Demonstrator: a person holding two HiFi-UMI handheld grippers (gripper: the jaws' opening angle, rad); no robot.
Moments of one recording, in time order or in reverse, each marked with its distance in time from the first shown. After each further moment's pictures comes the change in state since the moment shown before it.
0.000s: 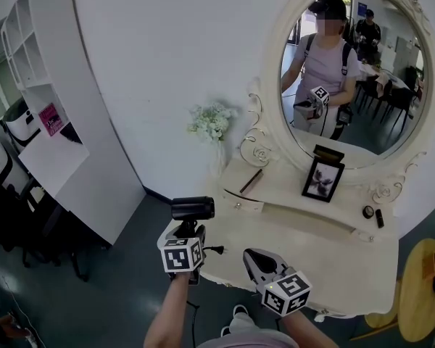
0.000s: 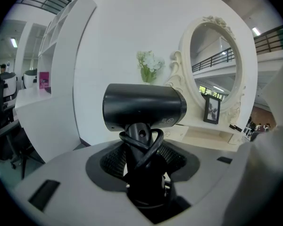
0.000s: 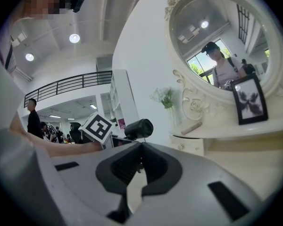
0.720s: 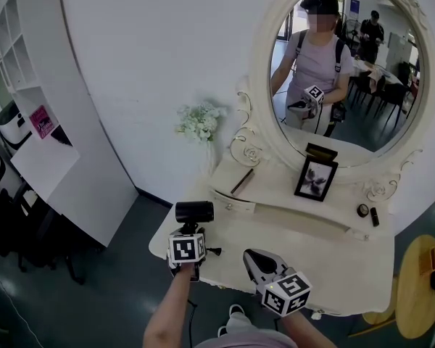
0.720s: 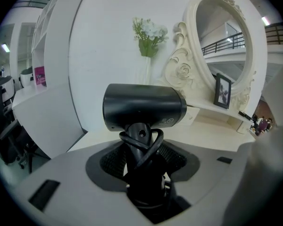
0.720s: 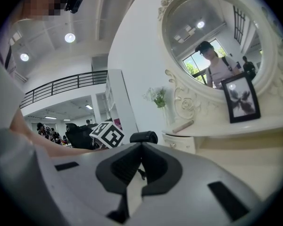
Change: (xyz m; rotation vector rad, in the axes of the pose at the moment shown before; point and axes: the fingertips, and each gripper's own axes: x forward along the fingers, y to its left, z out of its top) left arm 0.059 -0.005 -0.042 0.029 0.180 0.030; right arm -0.009 -0.025 -0.003 0.029 0.006 -0.045
